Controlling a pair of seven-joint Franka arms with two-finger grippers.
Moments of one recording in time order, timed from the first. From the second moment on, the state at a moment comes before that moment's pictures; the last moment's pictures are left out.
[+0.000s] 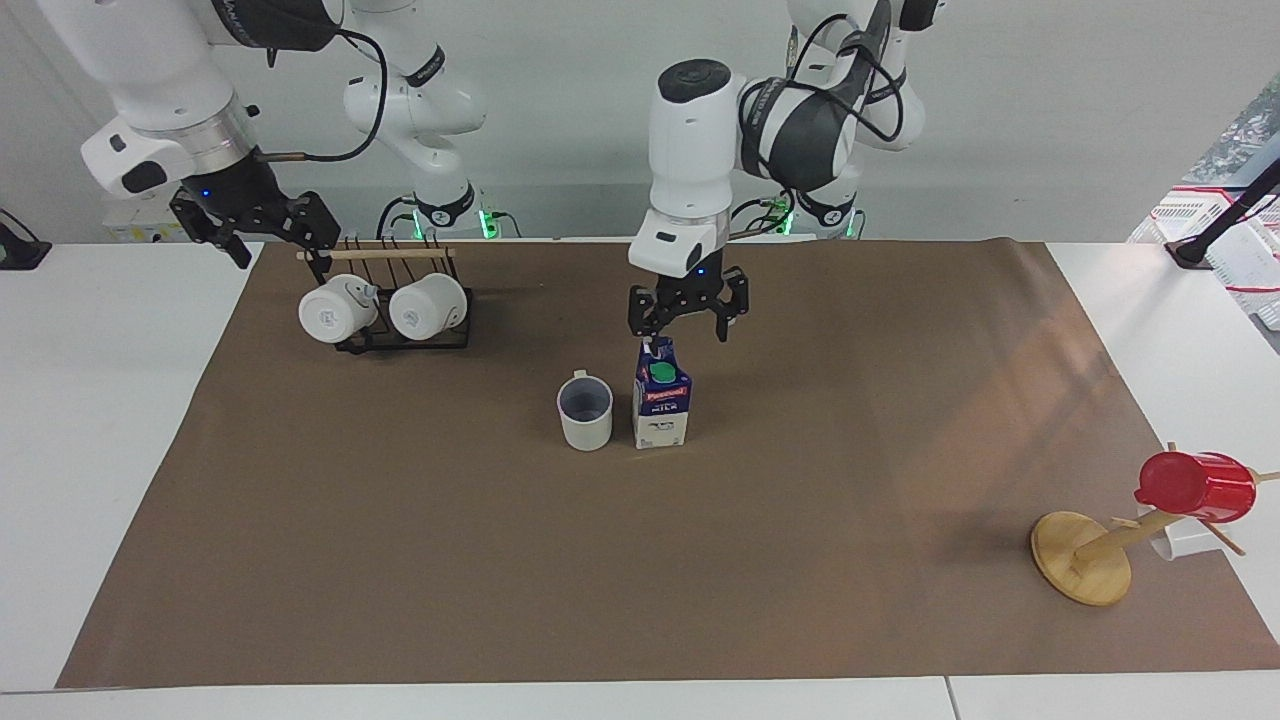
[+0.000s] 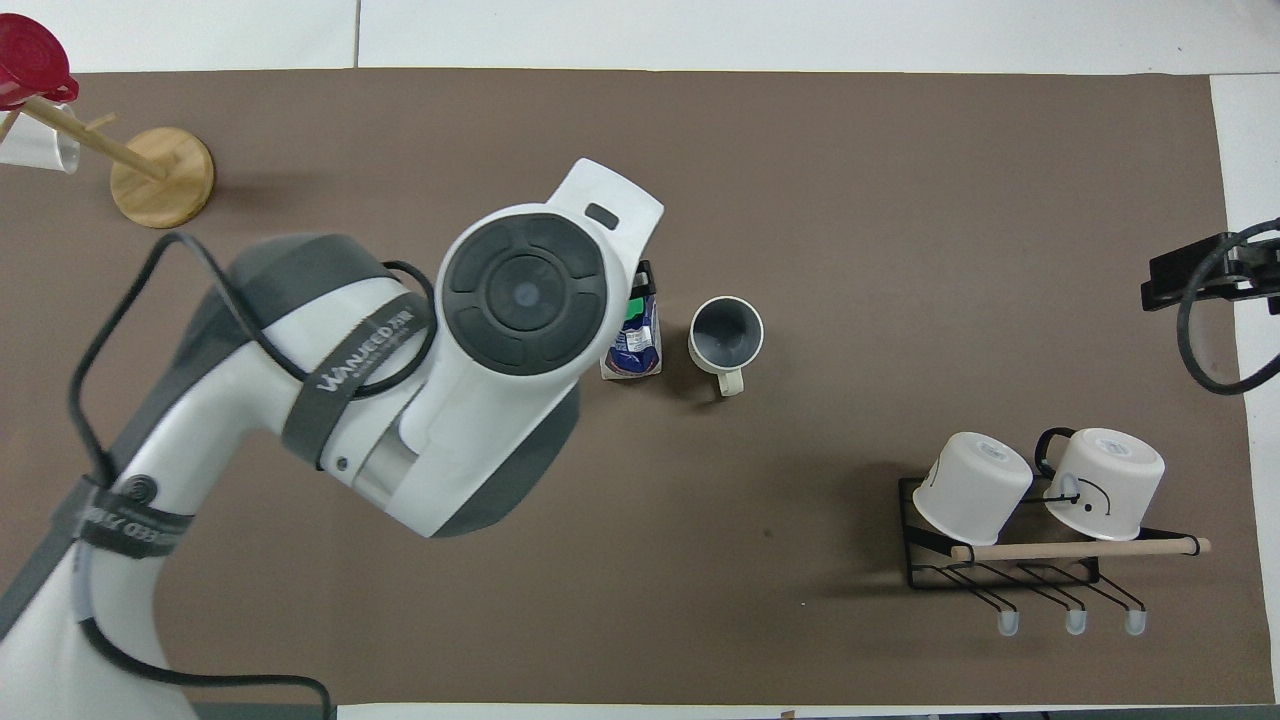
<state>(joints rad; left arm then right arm) -0.66 0.18 -0.01 -1.61 0.16 1.94 -0.87 0.03 0.00 -0.05 -1.52 -0.03 1.48 0.04</state>
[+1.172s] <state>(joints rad) -0.06 0.03 0.01 -1.66 -0.01 1.69 -0.05 0.03 0.00 -0.05 -1.52 -0.03 1.48 0.00</state>
